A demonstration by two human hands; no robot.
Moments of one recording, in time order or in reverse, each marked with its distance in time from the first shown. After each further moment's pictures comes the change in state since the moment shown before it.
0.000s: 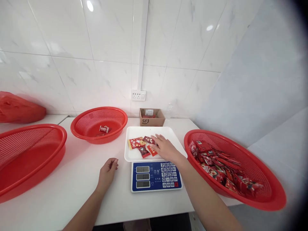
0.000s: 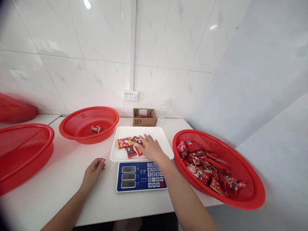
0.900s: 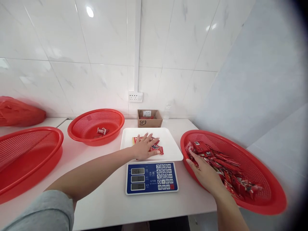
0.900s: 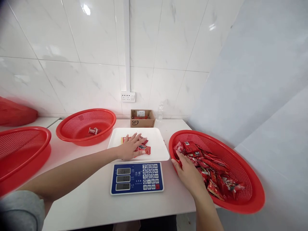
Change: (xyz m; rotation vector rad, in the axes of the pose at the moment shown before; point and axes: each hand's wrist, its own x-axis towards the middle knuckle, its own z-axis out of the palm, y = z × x) left_hand 0.045 0.144 0.110 0.803 -0.877 0.621; right_hand -0.106 0.119 0.011 0.152 0.263 0.416
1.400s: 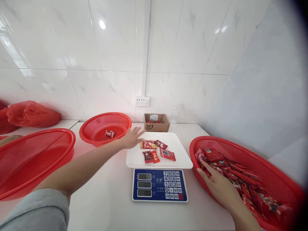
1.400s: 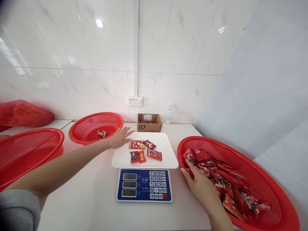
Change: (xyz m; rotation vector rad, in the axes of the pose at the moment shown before) left_hand -0.016 -0.080 -0.047 0.232 0.150 -0.153; right_hand 0.000 0.003 0.000 0.020 0.023 0.026
